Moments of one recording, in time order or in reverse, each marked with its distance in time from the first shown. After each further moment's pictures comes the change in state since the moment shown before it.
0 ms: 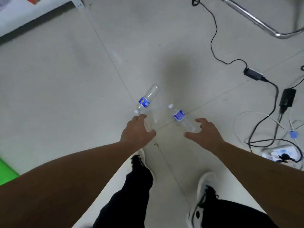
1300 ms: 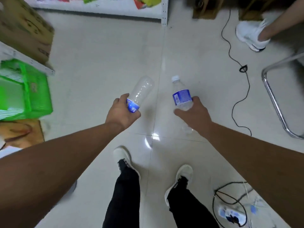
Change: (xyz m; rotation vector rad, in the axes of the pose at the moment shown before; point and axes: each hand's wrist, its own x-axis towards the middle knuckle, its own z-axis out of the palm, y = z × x) left_hand -0.154 0.006 -0.145 -0.523 0.548 -0.373; right_hand -0.100 -0.228 -0.108 -0.202 -0.089 -0.497
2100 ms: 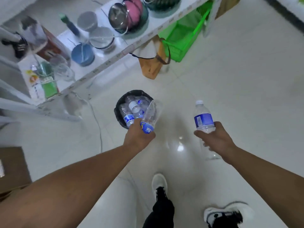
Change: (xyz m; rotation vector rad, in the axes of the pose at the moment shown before) left_hand -0.351 -0.518 -0.125 -0.614 0.315 -0.750; right_hand -0.310 -0.105 0.436 -0.429 -0.600 -0.252
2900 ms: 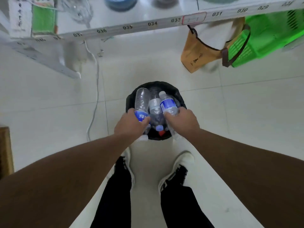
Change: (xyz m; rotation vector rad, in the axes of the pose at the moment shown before) left_hand 0.226 -0.126 -0.008 0.002 0.201 -0.341; right_hand 0.223 -0.153 0.281 -0.717 -0.198 -0.247
